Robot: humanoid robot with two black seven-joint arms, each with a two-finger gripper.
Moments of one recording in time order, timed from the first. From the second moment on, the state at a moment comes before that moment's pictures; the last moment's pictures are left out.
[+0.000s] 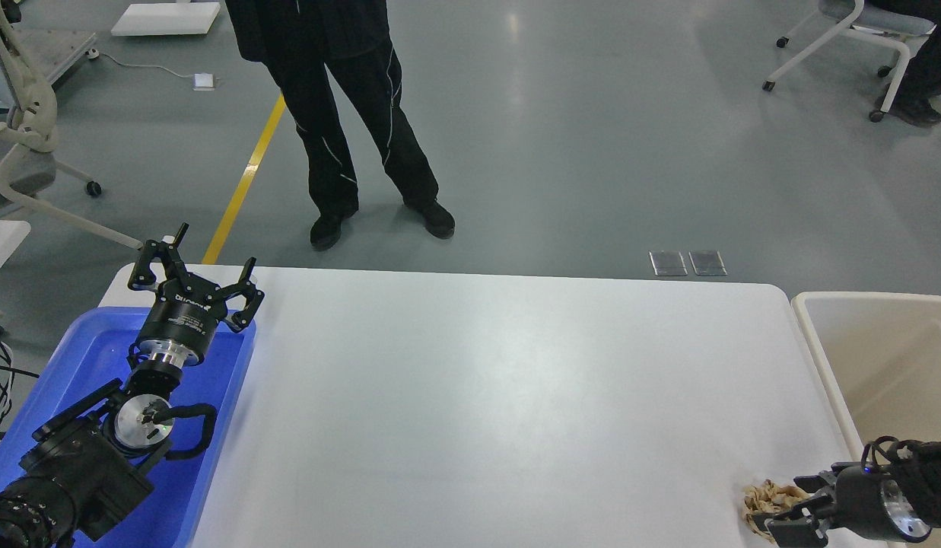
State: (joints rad) left arm -0.58 0.33 -0.75 -0.45 -0.16 -0.64 -0.52; right arm 0.79 -0.84 -0.29 1.05 -1.73 -0.08 0.43
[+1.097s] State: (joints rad) left arm -0.58 0.33 -0.75 -0.45 -0.16 -0.64 -0.52; right arm 0.95 -0.93 -0.22 1.07 -1.49 -0.10 0.61
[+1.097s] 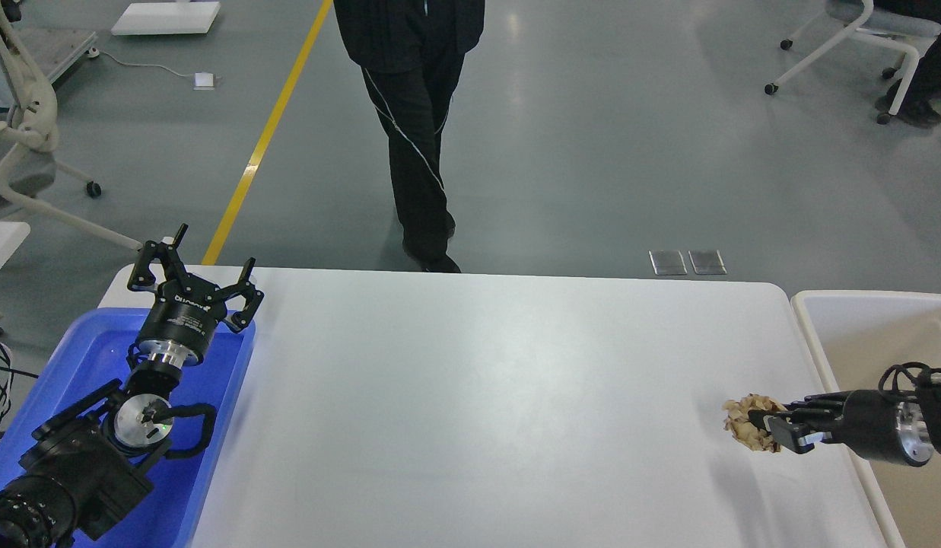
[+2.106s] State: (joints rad) left arm -0.58 0.33 -0.75 -0.45 -0.16 -0.64 -0.52; right arm 1.13 -1.04 0.27 0.83 -0.93 0.21 0.64
